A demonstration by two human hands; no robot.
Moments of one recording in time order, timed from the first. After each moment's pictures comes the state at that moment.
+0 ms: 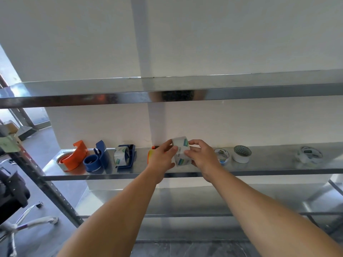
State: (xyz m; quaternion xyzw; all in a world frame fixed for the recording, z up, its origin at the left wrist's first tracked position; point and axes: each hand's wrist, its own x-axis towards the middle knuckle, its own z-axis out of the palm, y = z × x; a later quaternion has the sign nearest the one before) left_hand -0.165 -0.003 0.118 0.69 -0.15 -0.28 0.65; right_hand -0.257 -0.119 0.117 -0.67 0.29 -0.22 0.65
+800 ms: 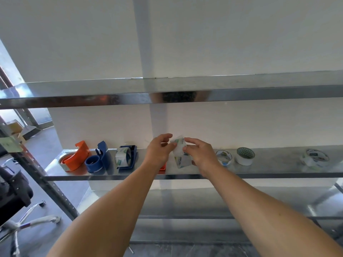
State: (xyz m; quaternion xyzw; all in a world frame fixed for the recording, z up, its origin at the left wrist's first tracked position) left_hand -0.145 -0.004 0.136 0.77 -0.25 -0.14 0.57; right_hand -0.241 -0.120 0.127 -0.67 0.29 -0.21 0.65
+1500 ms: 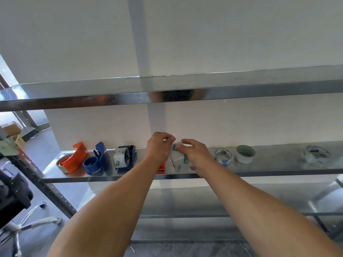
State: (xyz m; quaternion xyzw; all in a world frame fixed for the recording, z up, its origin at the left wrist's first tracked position) left_hand -0.135 -0.022 0.145 0.84 -0.26 -0.05 0.47; right_hand -0.232 -0.118 0.130 -0.68 0.31 -0.17 0.64
